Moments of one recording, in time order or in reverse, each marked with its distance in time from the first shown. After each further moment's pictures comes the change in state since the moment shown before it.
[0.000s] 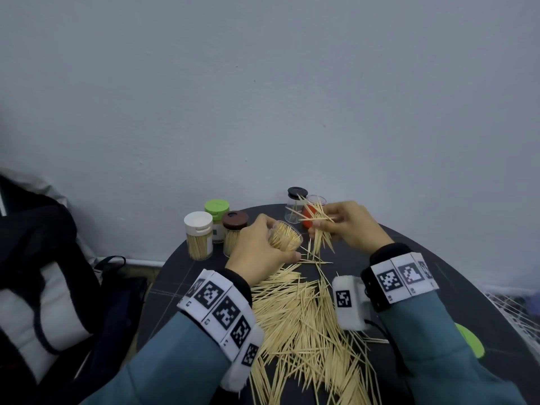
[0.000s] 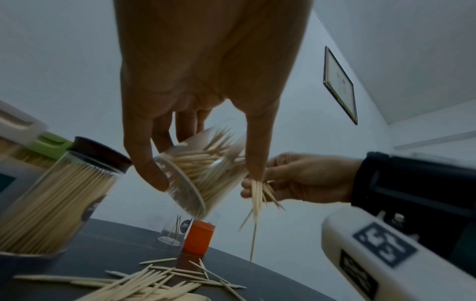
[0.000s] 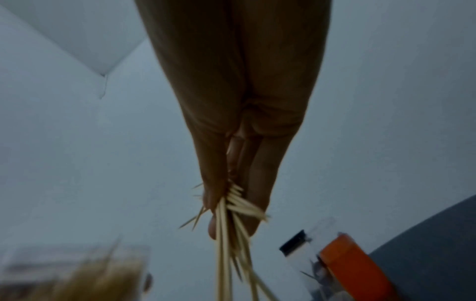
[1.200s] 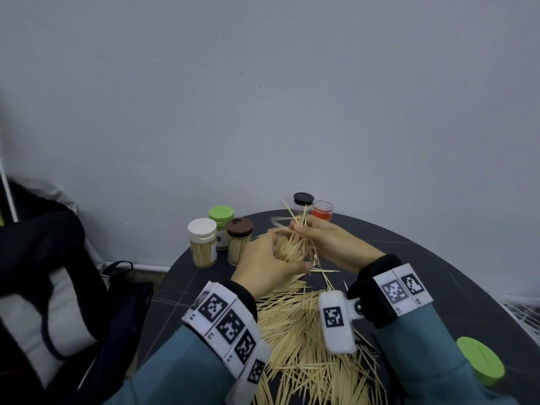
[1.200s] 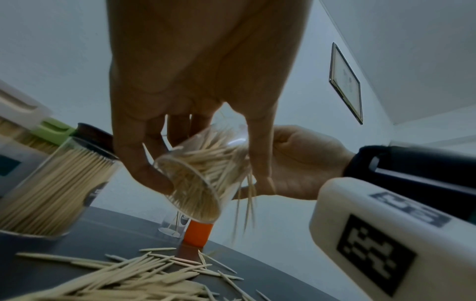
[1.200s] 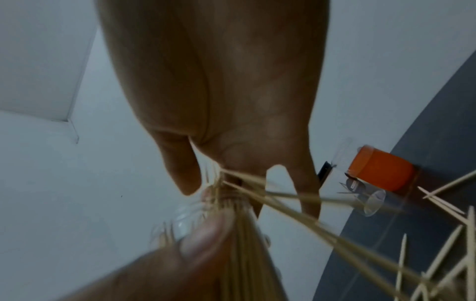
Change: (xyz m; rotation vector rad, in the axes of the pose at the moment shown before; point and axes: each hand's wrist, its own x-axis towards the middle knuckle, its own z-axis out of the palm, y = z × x) left_hand 0.005 -0.008 0.008 -0.027 -0.037 0.042; right_hand 0.006 -0.015 0.036 0.559 -0.300 0.072
